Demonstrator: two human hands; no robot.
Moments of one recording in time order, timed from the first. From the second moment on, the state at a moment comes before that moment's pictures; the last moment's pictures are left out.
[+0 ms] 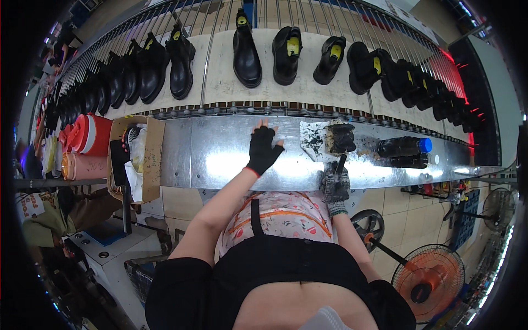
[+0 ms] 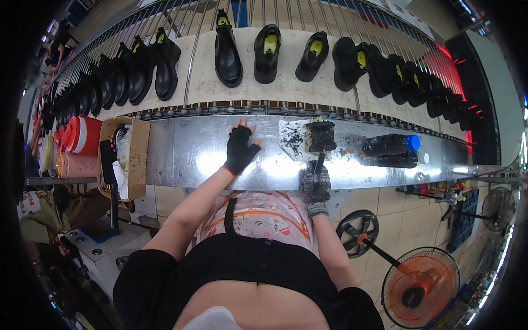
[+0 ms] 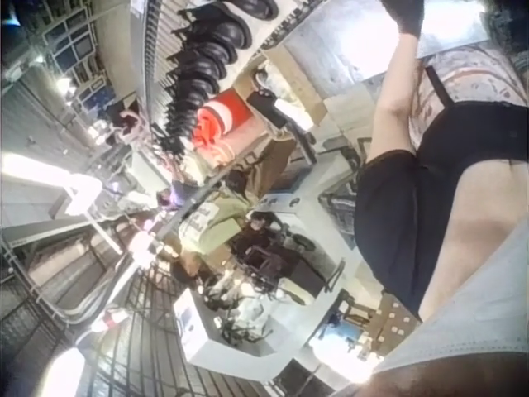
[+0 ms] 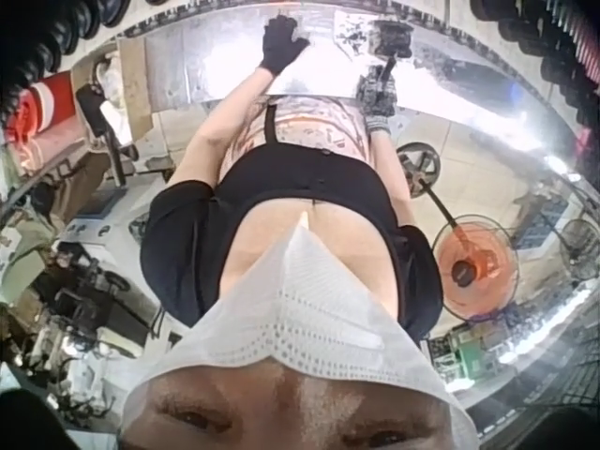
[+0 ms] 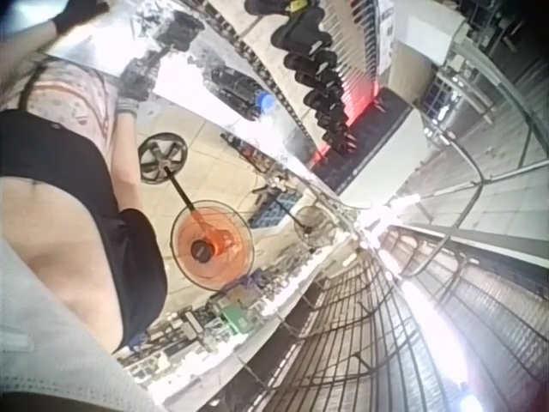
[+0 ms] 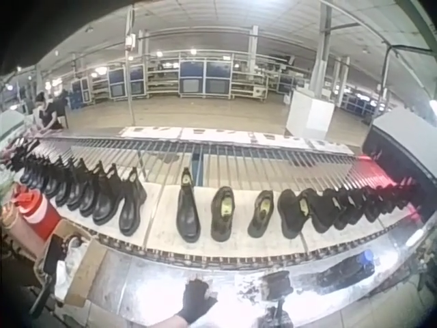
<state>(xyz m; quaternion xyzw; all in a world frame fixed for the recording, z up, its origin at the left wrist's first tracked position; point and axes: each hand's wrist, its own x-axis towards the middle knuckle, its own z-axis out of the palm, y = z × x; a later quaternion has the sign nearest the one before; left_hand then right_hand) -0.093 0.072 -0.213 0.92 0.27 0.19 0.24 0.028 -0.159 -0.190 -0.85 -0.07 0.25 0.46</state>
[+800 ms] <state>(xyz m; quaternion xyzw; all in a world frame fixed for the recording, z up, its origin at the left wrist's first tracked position) 0.074 0.116 -0.231 0.84 0.36 0.18 0.37 0.021 -0.167 -0.198 -0.88 -0.18 0.18 0.40</state>
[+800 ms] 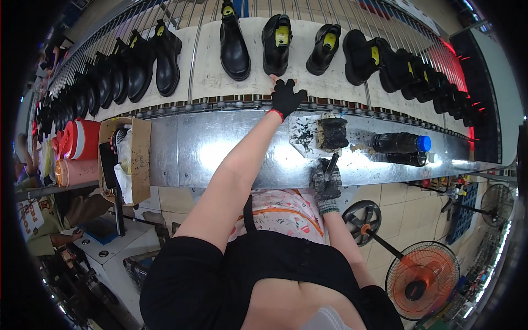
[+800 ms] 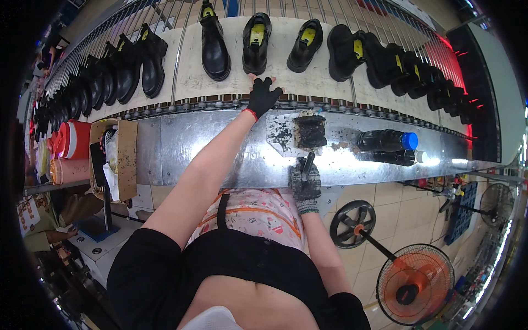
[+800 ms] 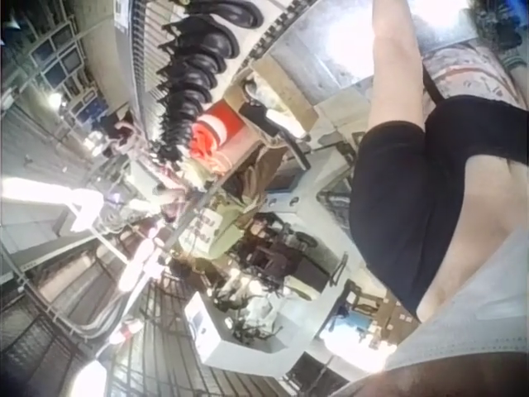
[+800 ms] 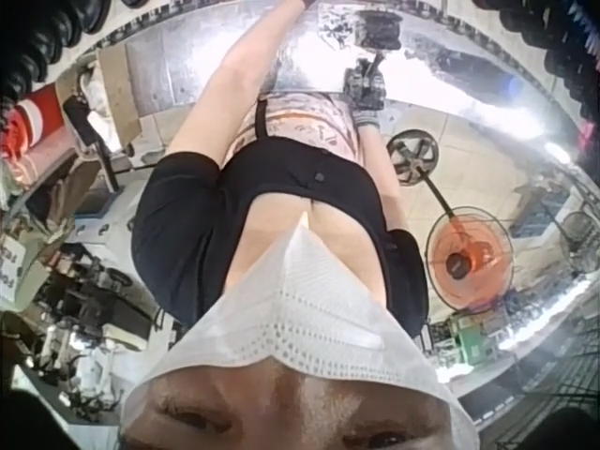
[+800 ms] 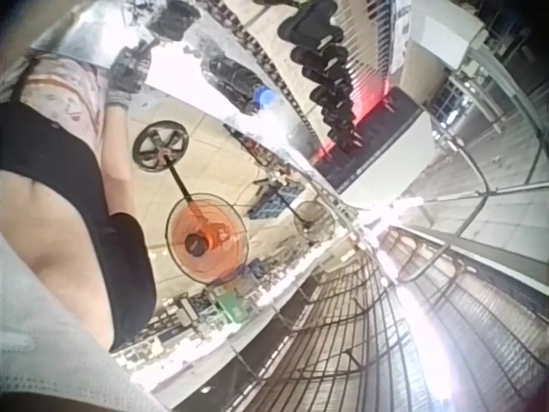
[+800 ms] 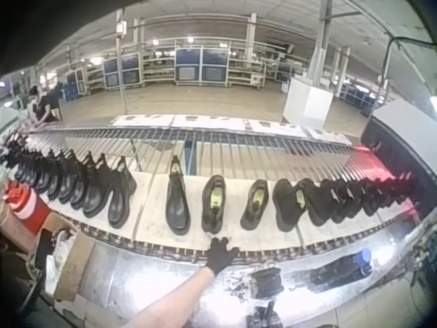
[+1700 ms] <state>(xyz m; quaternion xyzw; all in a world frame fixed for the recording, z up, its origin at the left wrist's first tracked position) -0.096 0.071 -0.190 0.99 0.06 0.06 0.13 0.022 -0.158 -0.171 -0.85 -0.17 0.15 0.46</state>
